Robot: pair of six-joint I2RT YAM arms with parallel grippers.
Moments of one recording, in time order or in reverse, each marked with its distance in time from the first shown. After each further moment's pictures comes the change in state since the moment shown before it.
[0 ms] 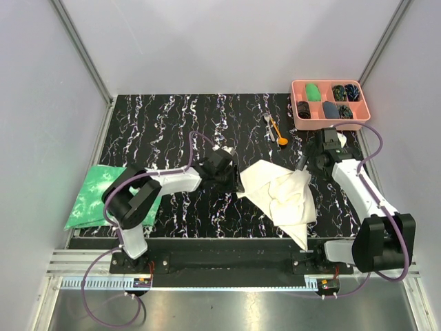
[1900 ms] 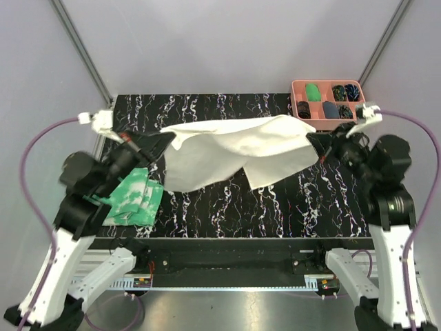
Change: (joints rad) left arm 0.337 -1.067 0.130 -0.185 0.066 0.125; right arm -0.032 -0.497 0.251 0.189 -0.625 -0.264
